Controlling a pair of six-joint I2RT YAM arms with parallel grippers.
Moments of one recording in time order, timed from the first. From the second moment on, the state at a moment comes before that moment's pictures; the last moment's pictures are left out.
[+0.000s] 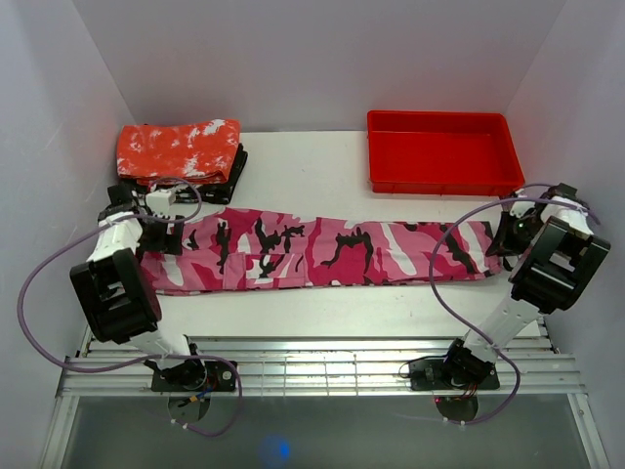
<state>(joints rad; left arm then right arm) 0.39 1.60 1.07 -0.64 0.20 0.53 -0.55 1.85 1.28 -0.85 -0.41 -0.40</state>
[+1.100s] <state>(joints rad) 0.43 1.56 0.94 -0.64 0.39 0.41 0.36 1.64 1.23 -0.55 -0.78 0.06</state>
